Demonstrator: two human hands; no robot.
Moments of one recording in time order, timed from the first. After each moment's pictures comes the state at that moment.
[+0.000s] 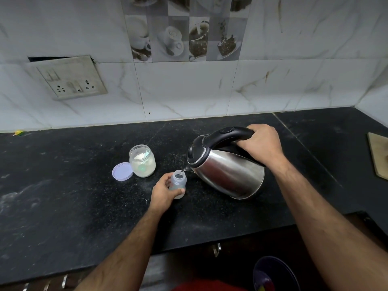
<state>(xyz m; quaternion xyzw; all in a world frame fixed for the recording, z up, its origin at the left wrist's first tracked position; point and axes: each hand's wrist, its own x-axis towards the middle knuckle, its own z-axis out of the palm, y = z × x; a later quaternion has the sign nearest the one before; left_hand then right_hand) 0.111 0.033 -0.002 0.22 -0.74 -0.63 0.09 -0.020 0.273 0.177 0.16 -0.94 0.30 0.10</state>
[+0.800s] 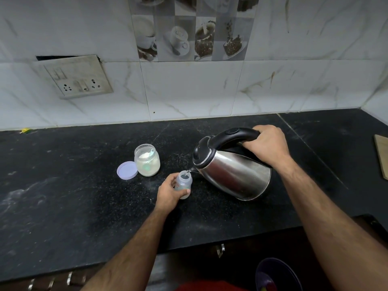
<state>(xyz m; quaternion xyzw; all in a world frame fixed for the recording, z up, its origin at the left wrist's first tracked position) 0.110 0.033 -0.007 0.21 -0.74 -0.64 0.08 -0.019 0.272 0.177 0.17 -0.94 0.29 0.10</state>
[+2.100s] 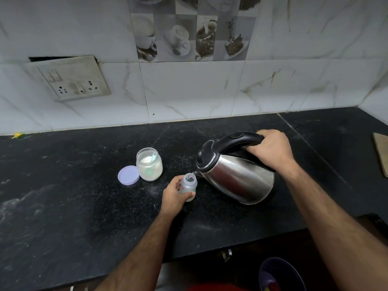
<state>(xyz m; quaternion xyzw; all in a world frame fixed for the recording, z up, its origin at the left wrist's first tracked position) 0.099 0.023 -0.022 0.20 -0.74 -0.64 0.08 -0.021 0.261 0.166 0.14 -0.94 0.30 0.09</state>
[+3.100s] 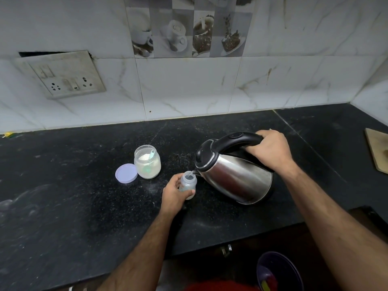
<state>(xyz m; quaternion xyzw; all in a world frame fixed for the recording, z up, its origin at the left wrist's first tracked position) 0.103 0.026 -0.021 0.20 -0.72 -0.66 0.08 -0.011 0.260 0.158 0.12 -0.95 0.28 0.09</state>
